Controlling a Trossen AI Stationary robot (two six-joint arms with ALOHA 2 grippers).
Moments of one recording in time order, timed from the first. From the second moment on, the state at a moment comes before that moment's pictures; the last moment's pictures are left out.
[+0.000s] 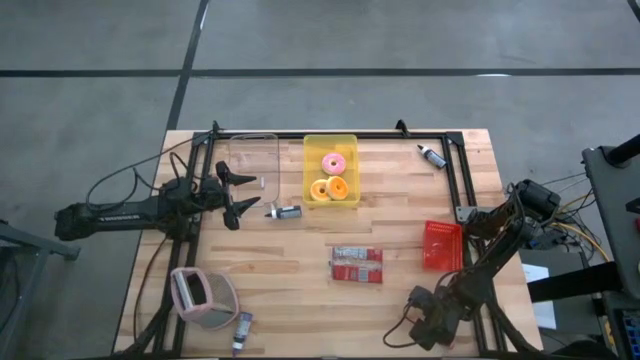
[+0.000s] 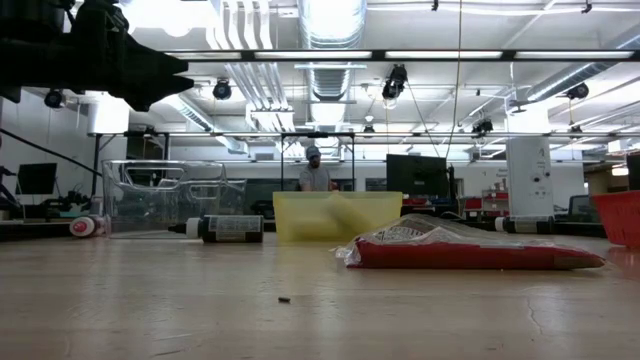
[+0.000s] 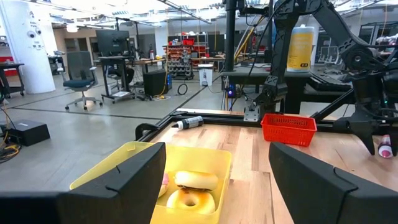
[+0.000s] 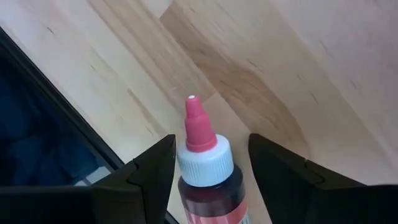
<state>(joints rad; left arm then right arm) 0.17 0.36 0.12 0.27 -0.07 0.05 0.97 1.64 0.82 -0.36 -0.04 1.75</state>
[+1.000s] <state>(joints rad) 0.17 0.36 0.12 0.27 -0.07 0.04 0.97 1.64 0.81 -0.37 -0.11 1.73</state>
